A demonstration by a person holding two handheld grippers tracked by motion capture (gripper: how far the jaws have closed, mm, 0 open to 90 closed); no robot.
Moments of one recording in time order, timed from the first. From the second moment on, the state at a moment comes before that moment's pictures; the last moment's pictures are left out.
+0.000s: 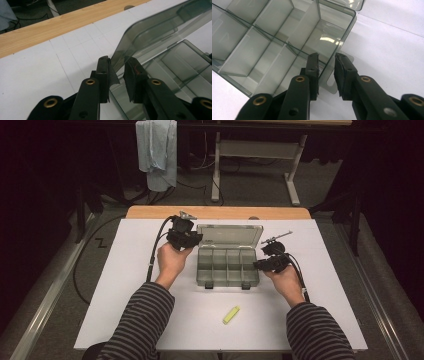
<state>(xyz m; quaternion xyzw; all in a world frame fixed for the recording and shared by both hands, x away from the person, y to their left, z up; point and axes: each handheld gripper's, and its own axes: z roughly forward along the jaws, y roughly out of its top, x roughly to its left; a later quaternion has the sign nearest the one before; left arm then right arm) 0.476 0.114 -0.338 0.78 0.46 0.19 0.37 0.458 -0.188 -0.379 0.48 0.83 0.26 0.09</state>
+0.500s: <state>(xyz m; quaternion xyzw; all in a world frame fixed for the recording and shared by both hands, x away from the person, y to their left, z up) 0.495 0.110 -0.358 0.78 0.48 0.18 0.35 0.457 -0.187 -0.378 0.48 0.83 0.26 0.09</state>
